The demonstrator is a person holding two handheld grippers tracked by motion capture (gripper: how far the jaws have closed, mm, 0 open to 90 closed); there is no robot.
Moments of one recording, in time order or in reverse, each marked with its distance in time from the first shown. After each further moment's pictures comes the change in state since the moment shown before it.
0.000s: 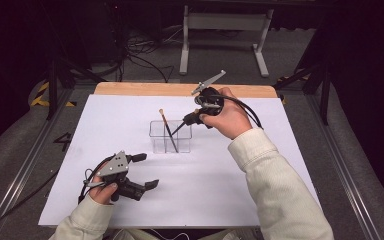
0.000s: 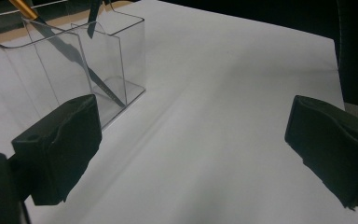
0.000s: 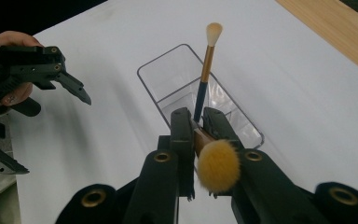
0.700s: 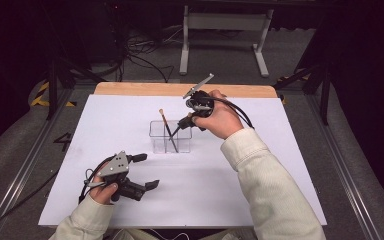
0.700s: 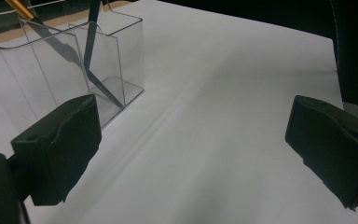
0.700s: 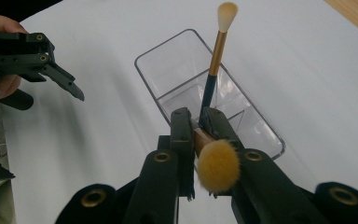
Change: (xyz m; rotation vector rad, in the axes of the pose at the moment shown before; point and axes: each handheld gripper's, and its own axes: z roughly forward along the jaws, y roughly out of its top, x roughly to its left) left arm 0.000 0.000 0.001 0.002 -0.007 0.003; right arm -0.002 0.004 0.027 0.066 0.025 0.003
